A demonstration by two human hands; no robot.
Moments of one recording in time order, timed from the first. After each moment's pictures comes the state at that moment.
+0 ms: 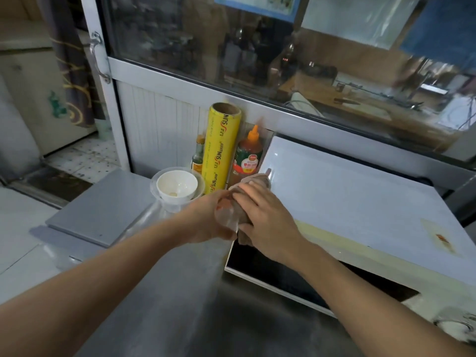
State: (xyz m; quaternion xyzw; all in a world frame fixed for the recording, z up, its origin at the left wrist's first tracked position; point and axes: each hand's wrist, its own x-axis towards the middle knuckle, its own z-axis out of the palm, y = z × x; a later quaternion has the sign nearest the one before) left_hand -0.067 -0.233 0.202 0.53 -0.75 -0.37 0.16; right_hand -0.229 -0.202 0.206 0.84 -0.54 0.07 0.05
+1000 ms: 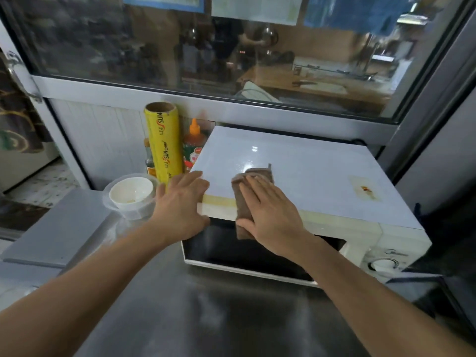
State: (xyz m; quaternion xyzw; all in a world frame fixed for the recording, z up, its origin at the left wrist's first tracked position) left_hand -0.146 -0.206 0.210 0.52 -0.84 -0.08 0.14; right_hand -0.334 -0.144 0.199 0.77 -0.63 0.06 0.10
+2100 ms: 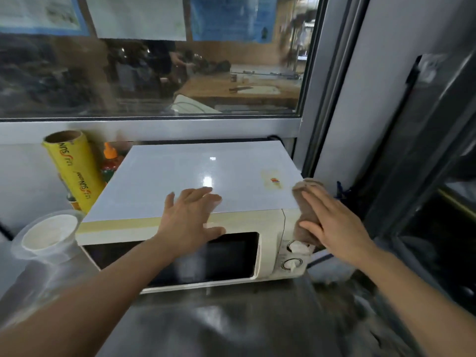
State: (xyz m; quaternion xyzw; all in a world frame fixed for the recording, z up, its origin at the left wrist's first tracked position) left_hand -0.292 -0.161 0.213 0.37 -0.92 -0.05 0.12; right_hand -0.545 -0.003 0.200 0.61 -0.78 0.08 0.10
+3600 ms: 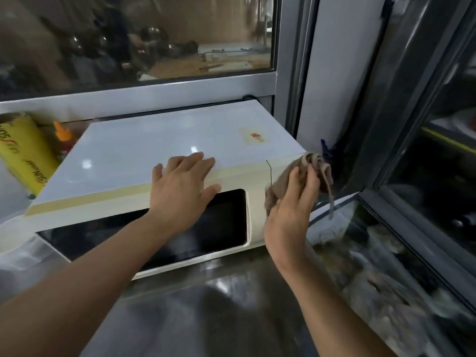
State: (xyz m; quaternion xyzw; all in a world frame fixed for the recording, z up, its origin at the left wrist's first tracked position) left_hand -0.314 -0.149 0.182 0.34 -0.92 0.01 0.18; right_hand -0.439 -0.029 0.114 0.33 -0.78 0.47 0.23
